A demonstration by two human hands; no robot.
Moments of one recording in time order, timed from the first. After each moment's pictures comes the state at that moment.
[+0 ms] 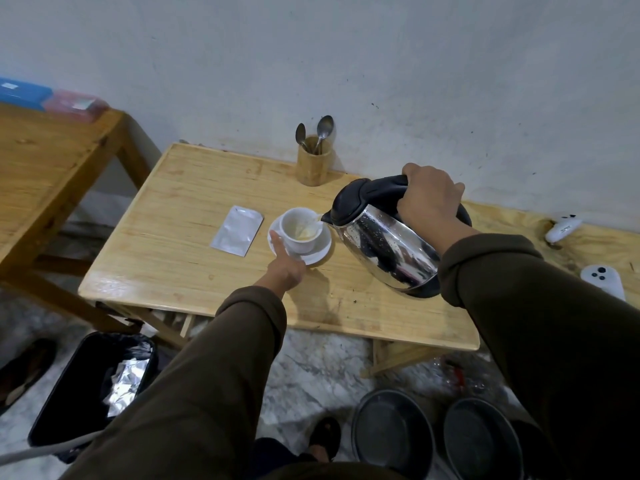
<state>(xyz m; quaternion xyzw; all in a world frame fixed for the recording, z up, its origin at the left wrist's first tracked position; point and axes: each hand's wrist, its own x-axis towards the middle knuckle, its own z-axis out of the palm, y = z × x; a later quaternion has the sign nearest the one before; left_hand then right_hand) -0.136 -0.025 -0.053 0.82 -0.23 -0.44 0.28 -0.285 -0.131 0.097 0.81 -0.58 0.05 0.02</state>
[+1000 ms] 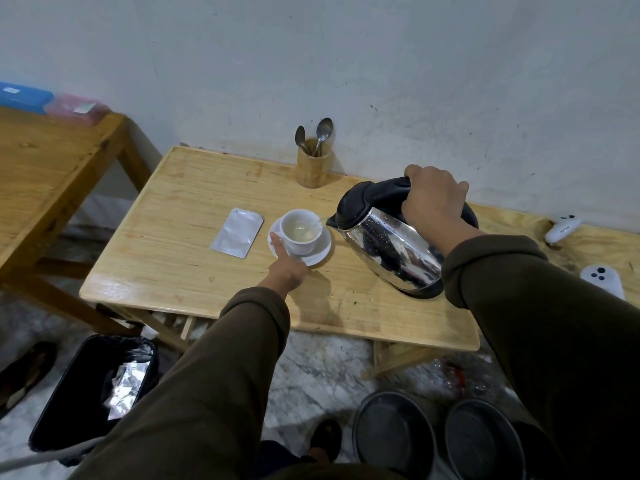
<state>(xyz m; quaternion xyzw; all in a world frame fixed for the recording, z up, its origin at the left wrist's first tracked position) -0.139 -0.030 -0.059 0.82 -0.25 -0.43 0.29 -0.291 -0.133 0.100 0.82 -0.57 0.04 0.05</state>
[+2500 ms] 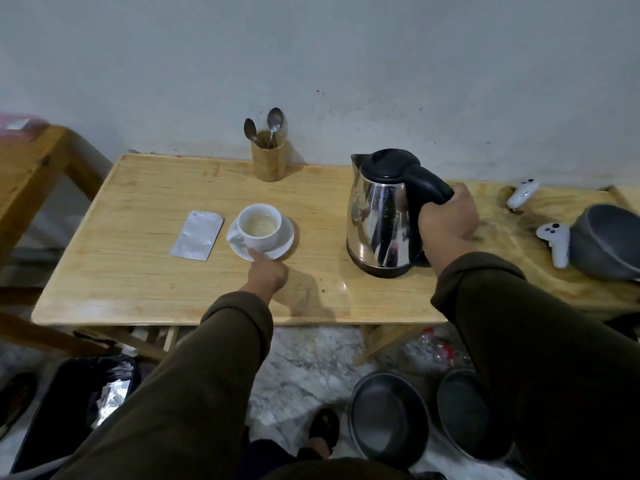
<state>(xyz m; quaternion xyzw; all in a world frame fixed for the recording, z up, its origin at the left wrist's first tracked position) -0.184 -0.042 -0.060 0.83 -0.16 -0.46 0.28 -0.388 -0.126 0.066 0.51 -0.76 0.35 -0.19</state>
